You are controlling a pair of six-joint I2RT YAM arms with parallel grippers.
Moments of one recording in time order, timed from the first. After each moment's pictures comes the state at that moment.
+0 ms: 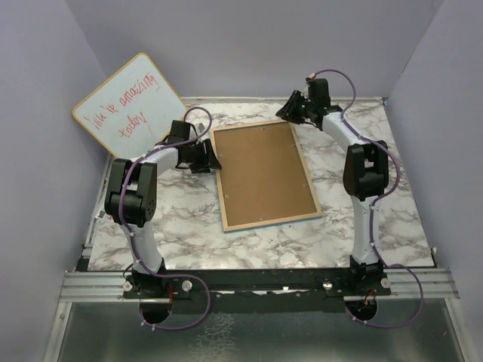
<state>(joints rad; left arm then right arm) -0.17 1.90 1.20 -0.27 0.51 -0.37 0.21 2.26 1.91 -0.24 -0.33 0.59</state>
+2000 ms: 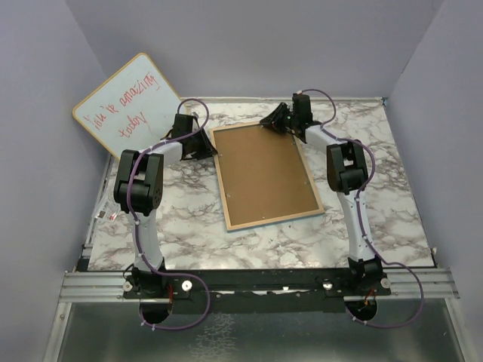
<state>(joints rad) -0.16 2.05 1.33 -0.08 0.32 -0.56 0.26 2.57 2.01 0.06 -0.39 0.86</state>
